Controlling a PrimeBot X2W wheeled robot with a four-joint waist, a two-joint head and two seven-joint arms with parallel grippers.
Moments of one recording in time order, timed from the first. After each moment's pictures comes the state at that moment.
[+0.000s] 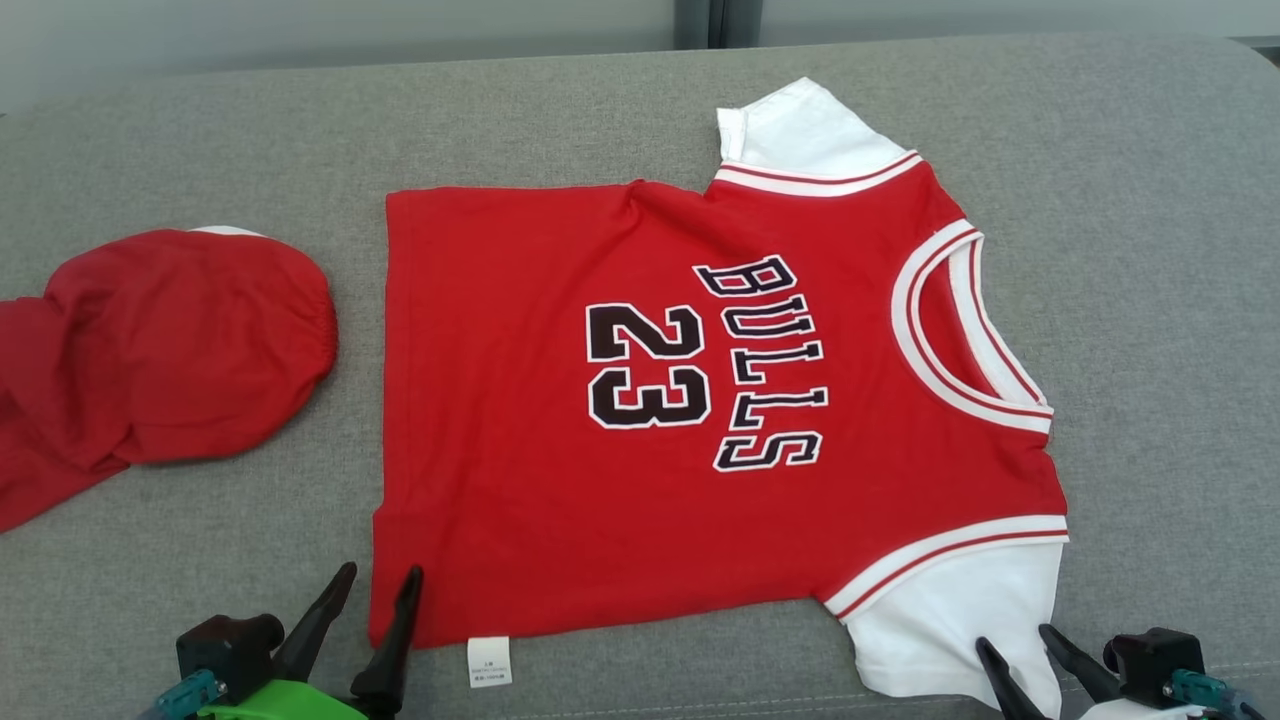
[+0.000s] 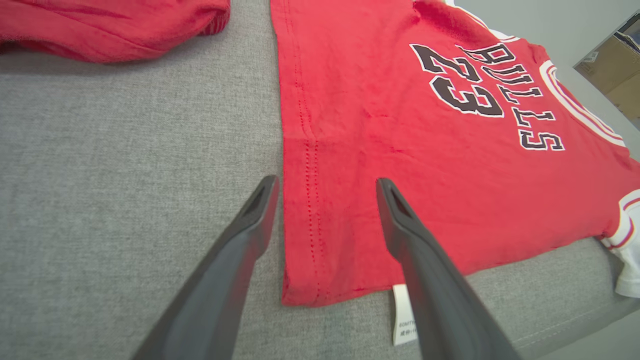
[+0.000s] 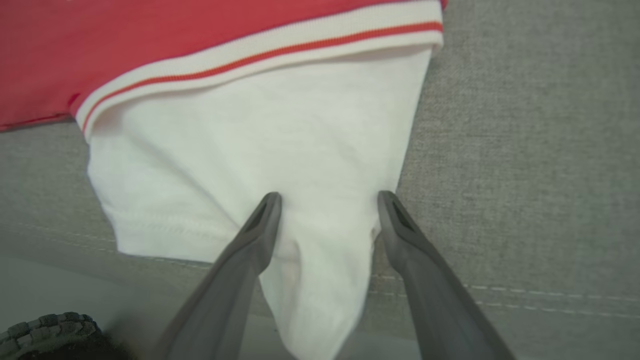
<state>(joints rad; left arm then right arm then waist) 0.04 0.30 -0.43 0.21 -0.70 -0.05 -0.24 0.23 -0.31 0.34 0.25 0.42 0.02 -0.10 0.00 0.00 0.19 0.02</state>
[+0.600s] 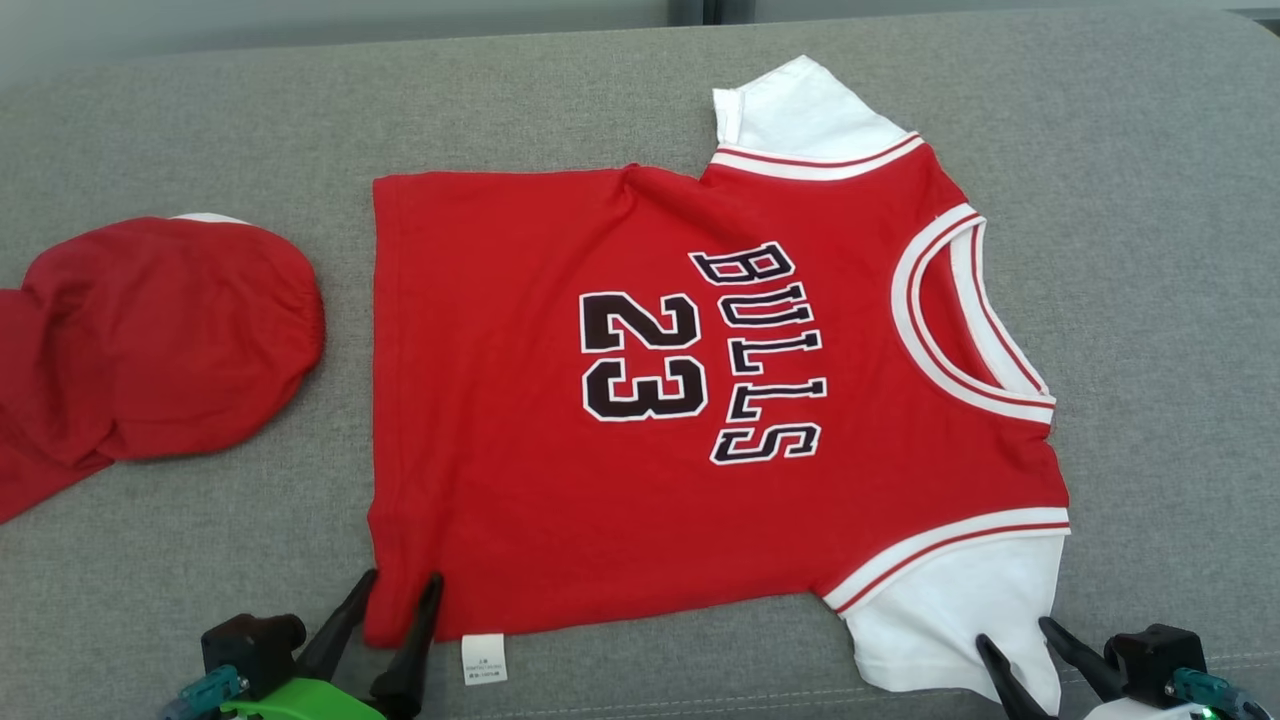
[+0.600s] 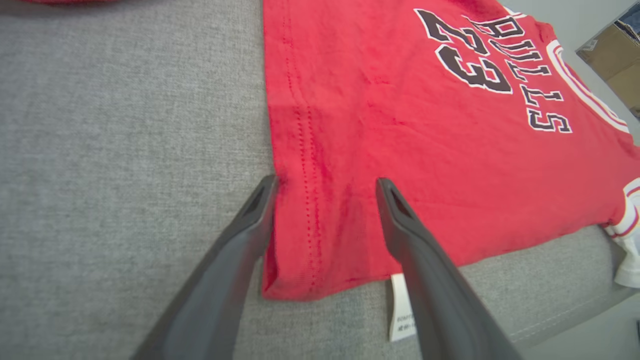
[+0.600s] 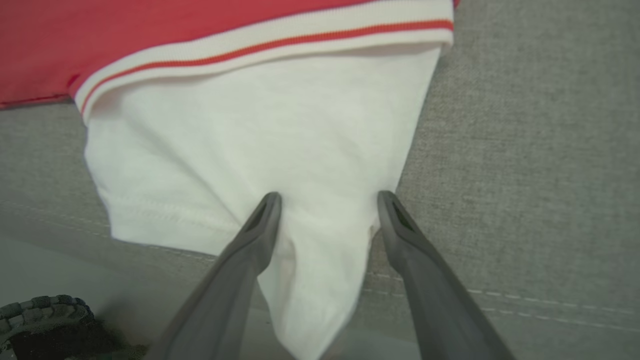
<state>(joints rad) 0.01 0.27 -0.45 0.28 -0.71 -0.08 -0.24 0.24 -0.35 0.36 0.23 0.40 0.03 -0.11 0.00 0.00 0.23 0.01</state>
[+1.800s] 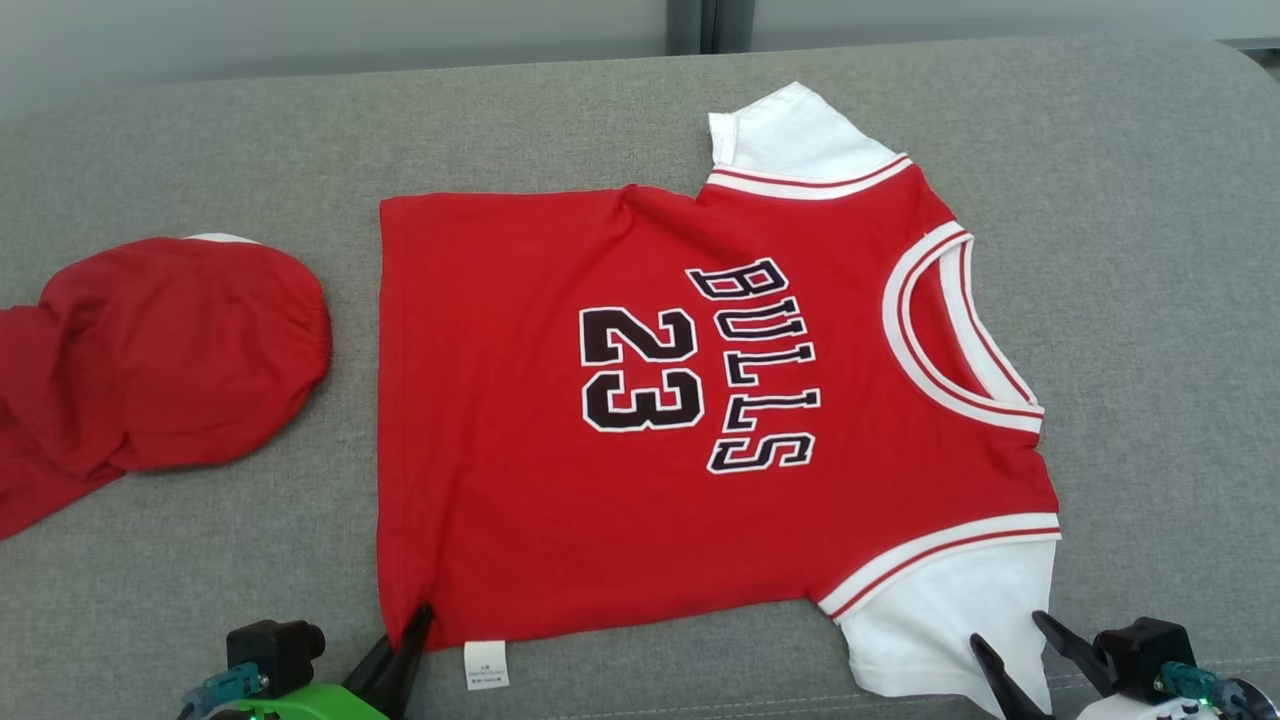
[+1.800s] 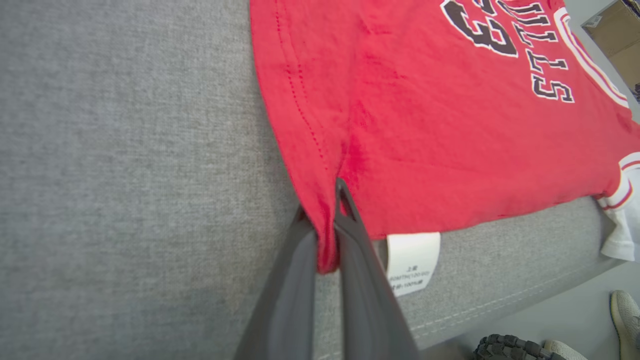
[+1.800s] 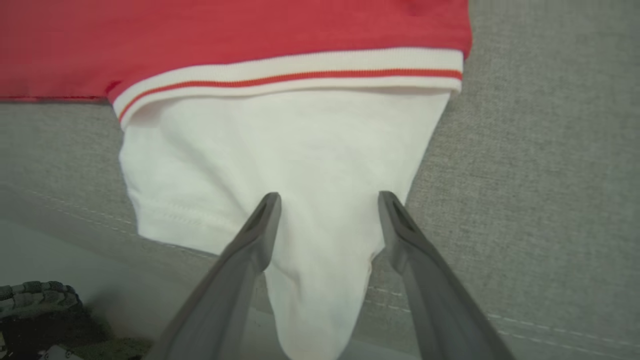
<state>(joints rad) -0.01 0.26 -0.49 0.34 -0.76 -0.11 -0.15 0.24 -0.38 0.38 0.18 0.36 0.03 -0.09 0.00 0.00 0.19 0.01</state>
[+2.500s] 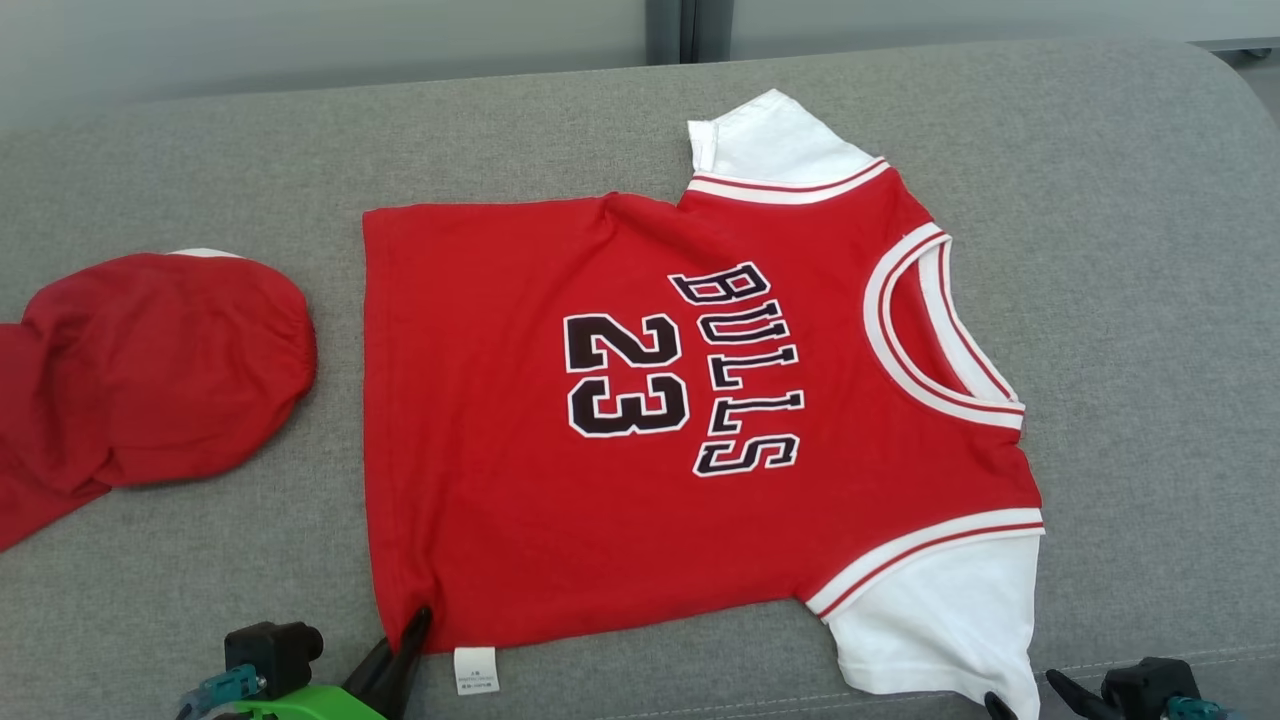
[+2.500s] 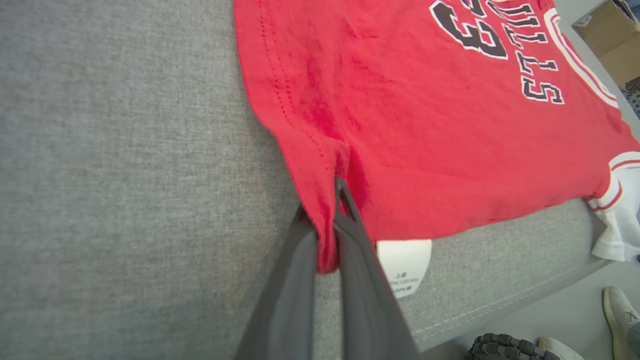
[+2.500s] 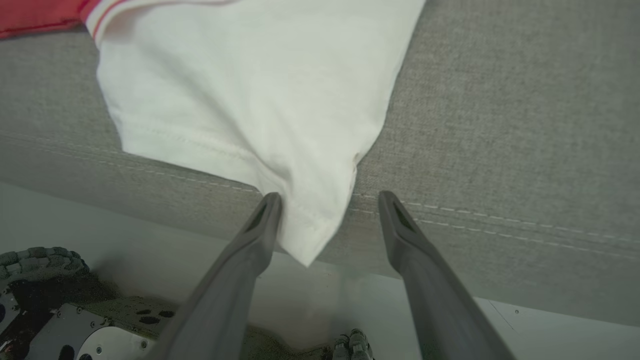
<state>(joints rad) -0.01 0.26 -0.50 0.35 -0.78 -0.11 -0.15 0.32 -0.41 0.37 0.13 0.38 0.03 -0.01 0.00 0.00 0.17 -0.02</state>
